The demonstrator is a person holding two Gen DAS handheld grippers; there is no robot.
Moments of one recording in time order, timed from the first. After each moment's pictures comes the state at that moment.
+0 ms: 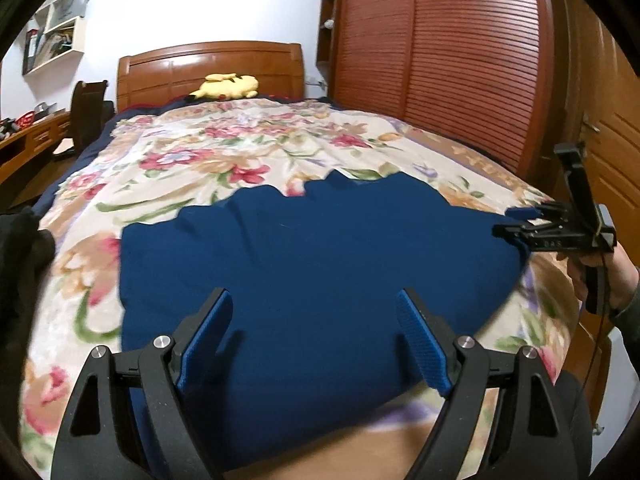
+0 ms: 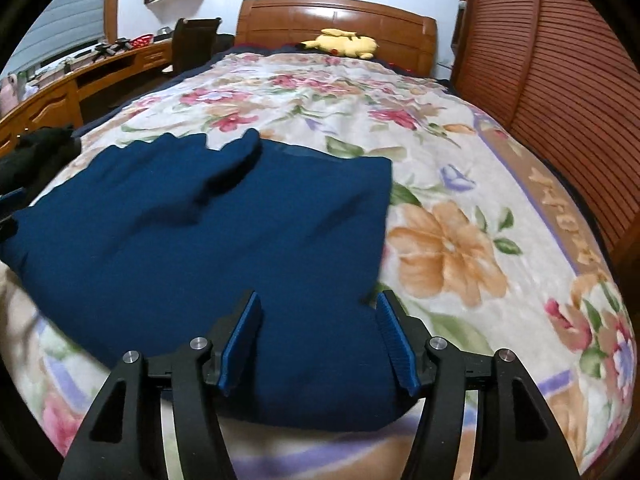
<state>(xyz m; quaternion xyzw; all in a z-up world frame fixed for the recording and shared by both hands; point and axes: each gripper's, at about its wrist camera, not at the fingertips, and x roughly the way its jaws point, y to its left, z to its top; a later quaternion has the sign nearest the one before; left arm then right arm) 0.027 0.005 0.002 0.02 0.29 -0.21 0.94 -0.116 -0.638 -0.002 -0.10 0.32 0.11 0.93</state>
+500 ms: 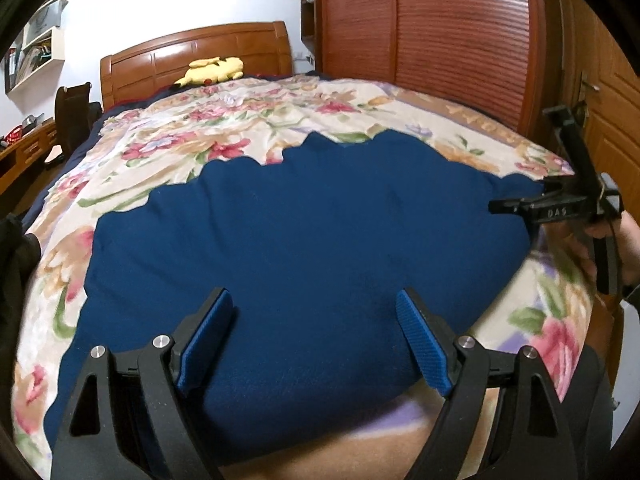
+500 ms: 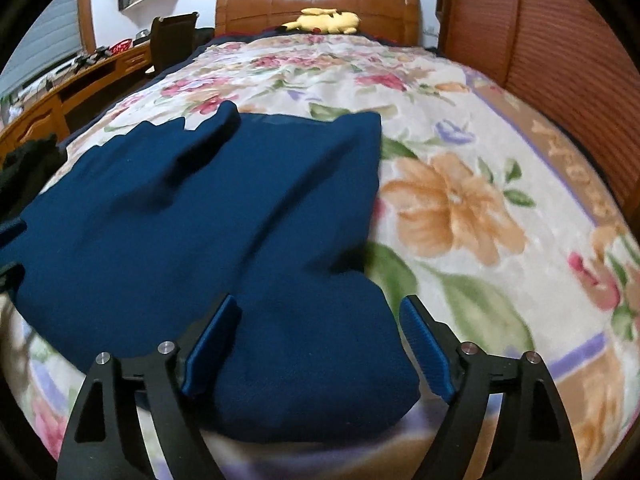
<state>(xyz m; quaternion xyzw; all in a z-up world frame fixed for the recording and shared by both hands) 0.030 -0.033 -0.025 0.07 0.32 -0.20 0.92 -0.097 -0.651 -0.028 -0.04 0.37 0.11 0.92</state>
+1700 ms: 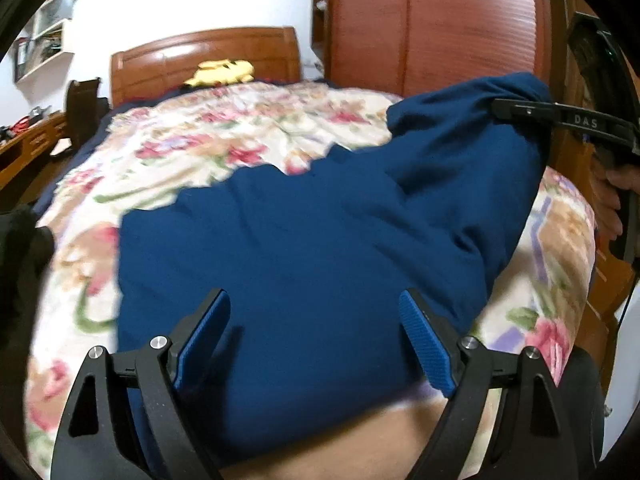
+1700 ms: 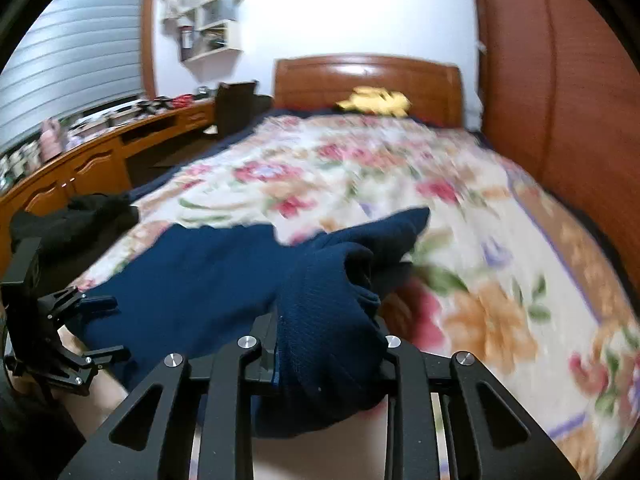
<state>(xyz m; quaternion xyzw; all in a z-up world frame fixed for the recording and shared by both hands) 0.017 0.013 -0.001 0.04 0.31 -0.19 0.93 -0.150 -0.591 0.083 -0.07 0.21 0.21 0.95</state>
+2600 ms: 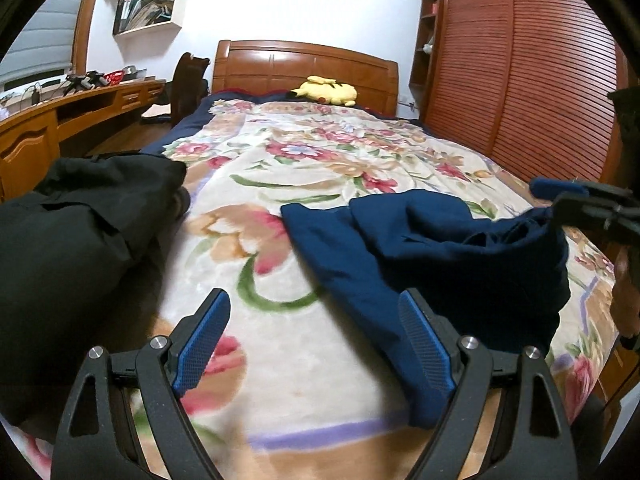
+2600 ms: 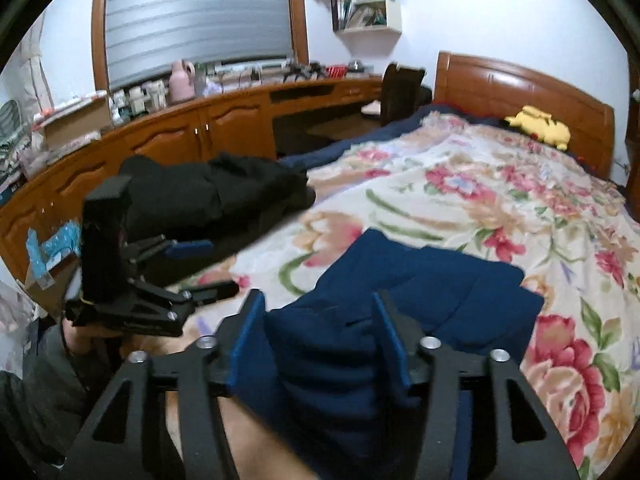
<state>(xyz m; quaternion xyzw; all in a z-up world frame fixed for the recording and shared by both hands) 0.010 0.167 0.003 -0.05 0.28 -0.07 0.96 -0.138 -0.429 0.077 -0.12 0.22 0.42 0.87</state>
